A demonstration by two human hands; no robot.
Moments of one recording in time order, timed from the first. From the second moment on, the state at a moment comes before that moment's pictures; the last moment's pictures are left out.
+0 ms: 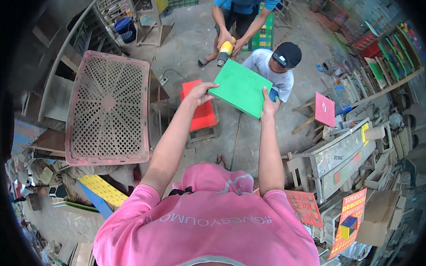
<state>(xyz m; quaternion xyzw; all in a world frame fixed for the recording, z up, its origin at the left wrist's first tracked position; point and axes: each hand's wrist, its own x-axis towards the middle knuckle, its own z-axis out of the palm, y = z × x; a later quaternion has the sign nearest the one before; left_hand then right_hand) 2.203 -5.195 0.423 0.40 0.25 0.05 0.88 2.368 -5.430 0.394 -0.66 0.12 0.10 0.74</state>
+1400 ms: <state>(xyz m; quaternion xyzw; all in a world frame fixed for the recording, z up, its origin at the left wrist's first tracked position) 2.097 -5.365 0.659 0.79 -0.03 0.36 0.49 2.300 -5.521 0.516 -0.28 -0.28 0.17 0.90</state>
